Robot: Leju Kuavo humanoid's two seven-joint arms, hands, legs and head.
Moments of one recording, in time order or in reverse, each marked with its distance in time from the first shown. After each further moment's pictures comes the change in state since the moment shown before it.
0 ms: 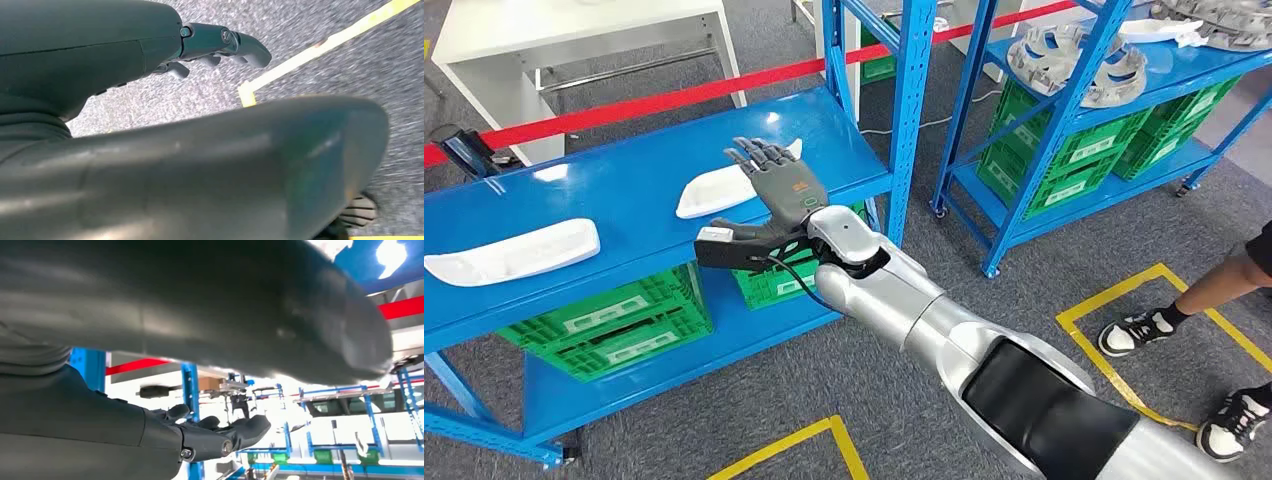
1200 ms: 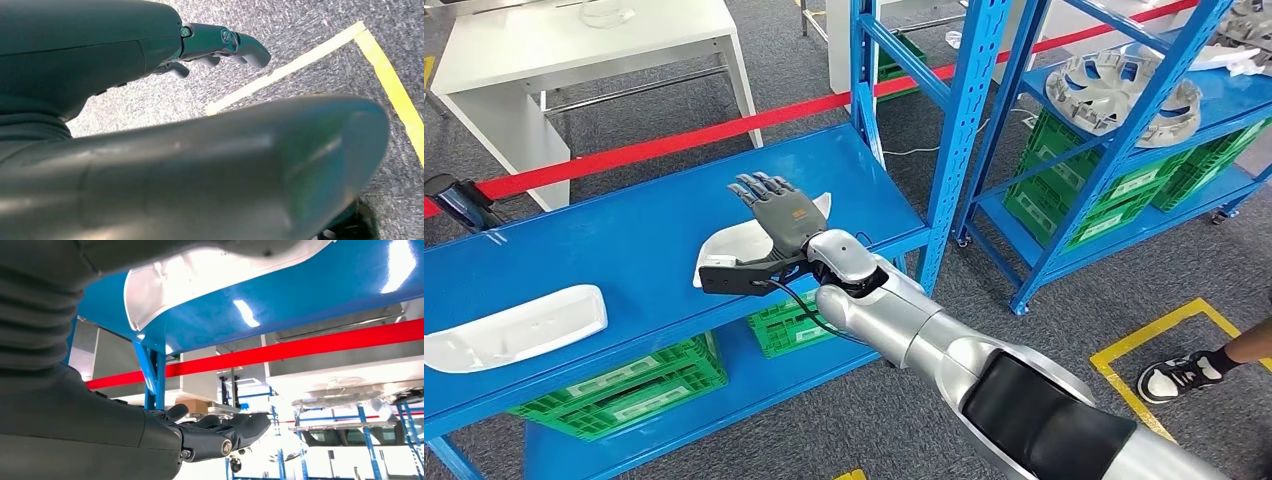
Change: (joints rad) left arm -0.001 -0.004 0.001 0.000 -0.006 0.030 0.000; right arm 0.038 -0.002 0.036 0.033 -0.047 0.019 -0.005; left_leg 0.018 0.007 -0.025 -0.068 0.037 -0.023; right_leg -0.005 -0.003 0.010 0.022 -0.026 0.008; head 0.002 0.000
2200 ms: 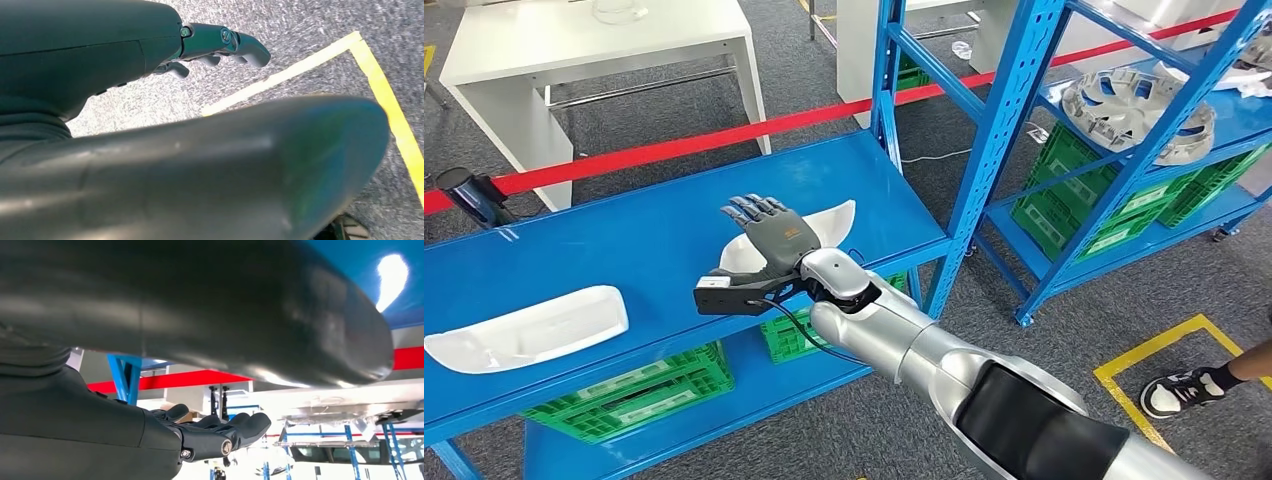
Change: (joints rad) left arm -0.001 -0.004 0.024 0.000 -0.002 -0.010 0.006; right arm 0.031 0.024 0.020 0.032 -0.008 -0.004 -0.014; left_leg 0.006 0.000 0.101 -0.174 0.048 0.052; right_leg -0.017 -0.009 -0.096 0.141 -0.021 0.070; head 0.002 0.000
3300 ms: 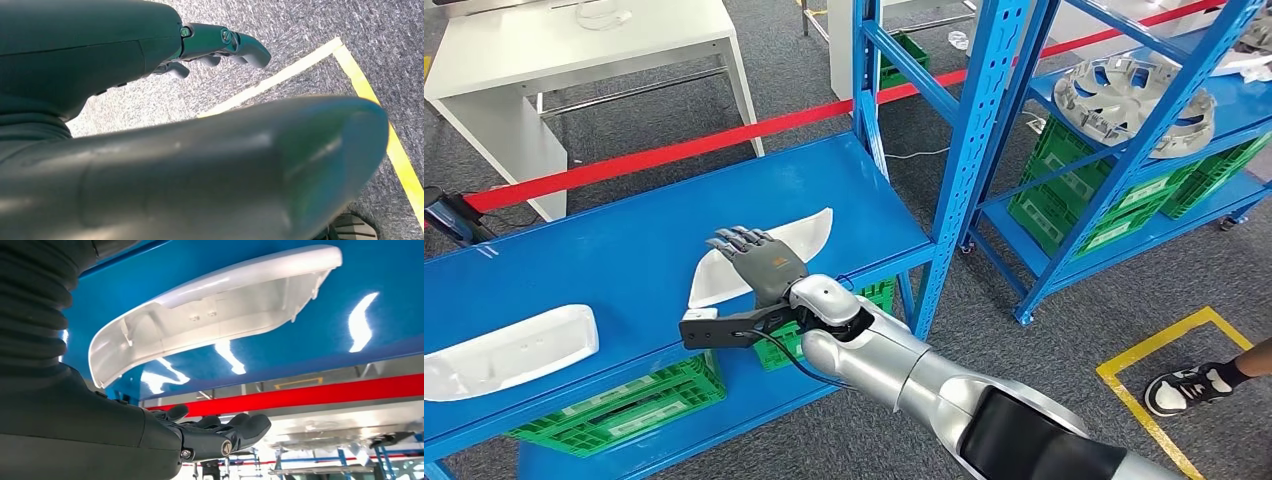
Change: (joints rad) left arm -0.010 0.001 0.000 0.000 -0.045 0.009 0.003; right arm 0.090 0.011 0.032 -0.114 -0.022 0.079 0.048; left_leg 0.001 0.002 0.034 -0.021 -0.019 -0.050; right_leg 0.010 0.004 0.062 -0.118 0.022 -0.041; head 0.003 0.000
